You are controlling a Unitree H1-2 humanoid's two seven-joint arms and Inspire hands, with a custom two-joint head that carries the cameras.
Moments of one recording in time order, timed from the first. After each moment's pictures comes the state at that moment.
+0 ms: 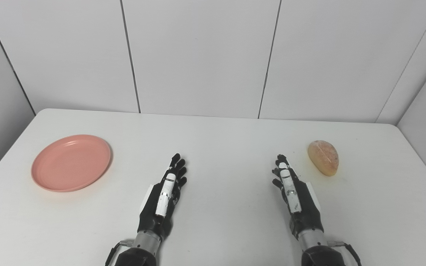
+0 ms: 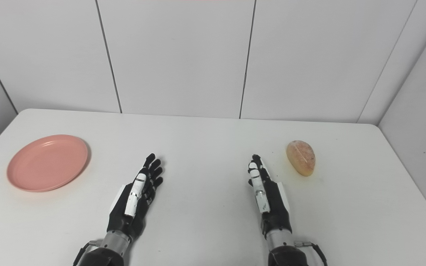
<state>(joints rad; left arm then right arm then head) -0.19 -0.04 -0.05 0.02 -0.15 0.11 -0.11 -0.20 0.07 0.03 -0.11 -0.04 0.26 -0.04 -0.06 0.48</state>
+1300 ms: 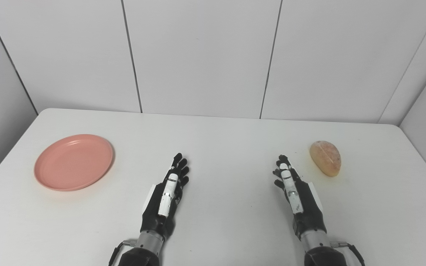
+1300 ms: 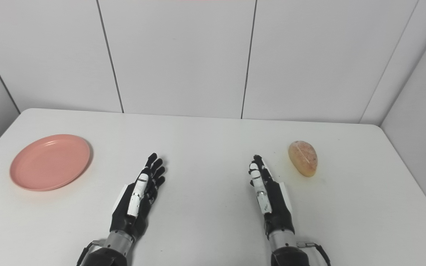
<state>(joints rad) -0.19 -0.05 -0.05 0.05 -0.14 0.07 -0.10 -0.20 0.06 0.02 -0.11 -0.05 0.26 -0.03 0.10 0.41</state>
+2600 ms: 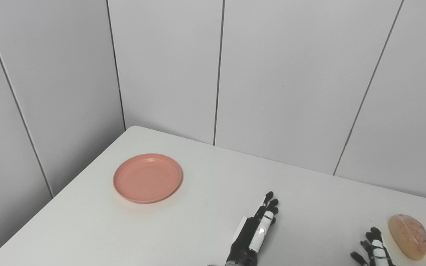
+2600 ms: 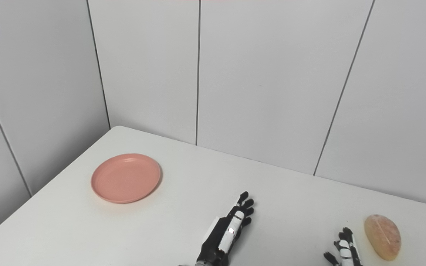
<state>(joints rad) -0.28 -0.18 -0.10 0.25 0.00 -0.07 0.00 -0.18 -0.03 -0.03 -0.04 0.07 0.15 0.04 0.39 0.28</state>
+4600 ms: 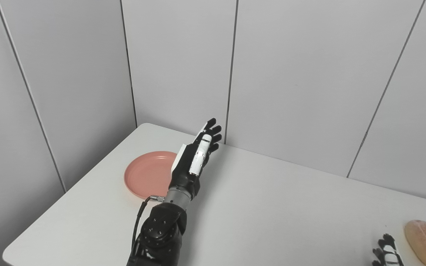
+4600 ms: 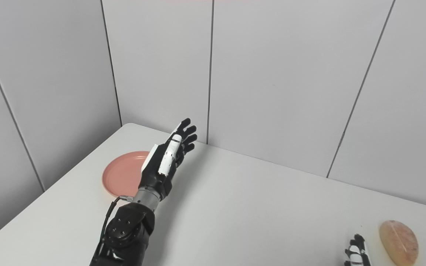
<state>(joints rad) -0.43 0.11 0.18 -0.15 -0.09 0.26 0.02 -0.15 -0.01 0.00 -0.16 0.04 0.28 0.03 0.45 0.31</state>
